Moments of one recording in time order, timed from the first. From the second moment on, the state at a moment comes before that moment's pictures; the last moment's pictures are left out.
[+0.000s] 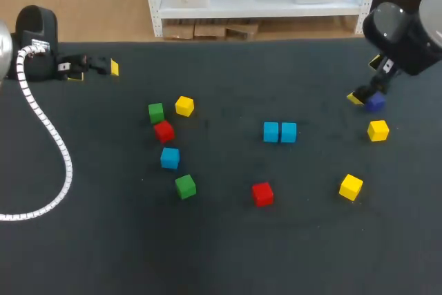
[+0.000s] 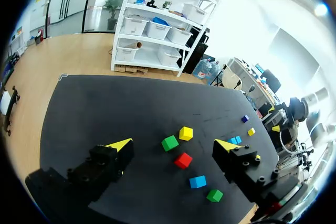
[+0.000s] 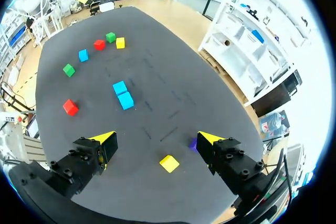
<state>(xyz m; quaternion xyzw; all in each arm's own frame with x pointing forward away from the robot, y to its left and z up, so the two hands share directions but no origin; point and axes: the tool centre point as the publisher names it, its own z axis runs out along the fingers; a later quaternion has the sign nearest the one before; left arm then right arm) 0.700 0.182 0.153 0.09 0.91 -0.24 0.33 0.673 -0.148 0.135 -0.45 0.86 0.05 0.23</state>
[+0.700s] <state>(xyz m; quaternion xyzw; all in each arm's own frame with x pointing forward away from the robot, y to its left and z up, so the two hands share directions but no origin) 0.679 0.159 0.148 0.20 0.91 -0.18 0.33 0.673 -0.148 0.135 -0.45 0.86 0.05 0.23</state>
